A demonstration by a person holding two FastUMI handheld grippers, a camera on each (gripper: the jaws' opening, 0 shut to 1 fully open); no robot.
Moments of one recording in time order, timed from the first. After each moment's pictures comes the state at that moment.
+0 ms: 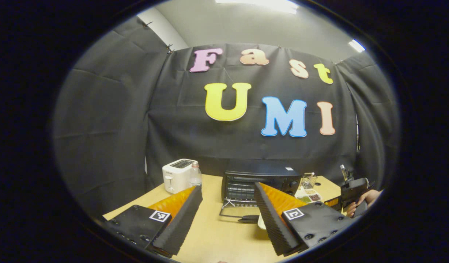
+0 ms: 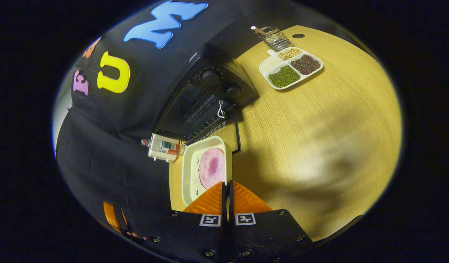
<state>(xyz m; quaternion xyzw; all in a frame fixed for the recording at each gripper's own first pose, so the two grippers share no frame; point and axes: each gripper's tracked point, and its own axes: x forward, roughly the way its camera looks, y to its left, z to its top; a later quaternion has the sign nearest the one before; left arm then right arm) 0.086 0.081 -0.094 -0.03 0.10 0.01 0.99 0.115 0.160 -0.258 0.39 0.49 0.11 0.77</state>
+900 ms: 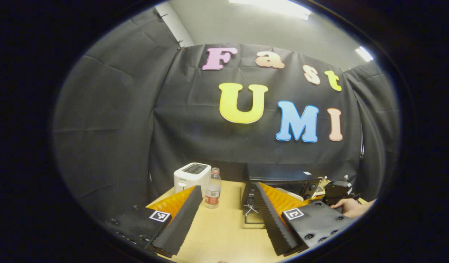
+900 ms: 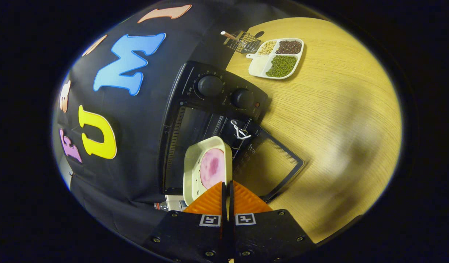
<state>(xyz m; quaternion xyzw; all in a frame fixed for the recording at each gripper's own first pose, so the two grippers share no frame) 0.118 0.190 -0.111 -0.05 0.09 0.01 0.99 0.226 0.243 -0.270 0.57 0.33 -0.07 0.75</state>
